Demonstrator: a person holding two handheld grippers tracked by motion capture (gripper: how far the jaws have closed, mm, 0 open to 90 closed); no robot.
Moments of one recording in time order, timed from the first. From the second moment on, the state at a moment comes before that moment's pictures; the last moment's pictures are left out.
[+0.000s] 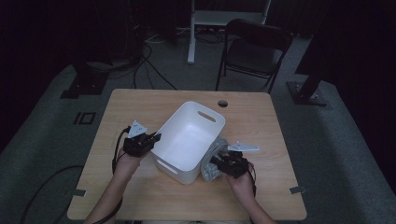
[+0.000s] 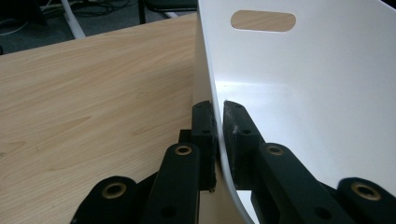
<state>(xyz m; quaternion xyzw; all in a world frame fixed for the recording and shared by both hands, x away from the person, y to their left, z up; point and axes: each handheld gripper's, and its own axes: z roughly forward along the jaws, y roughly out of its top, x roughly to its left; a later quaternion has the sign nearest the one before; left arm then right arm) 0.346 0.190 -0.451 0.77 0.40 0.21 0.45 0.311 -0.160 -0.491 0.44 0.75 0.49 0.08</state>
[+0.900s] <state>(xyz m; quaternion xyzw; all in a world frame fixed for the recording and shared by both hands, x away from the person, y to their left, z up) 0.347 0.189 -0.452 0.77 0.40 0.21 0.46 0.297 -0.148 -0.487 0.40 0.76 0.50 0.10</state>
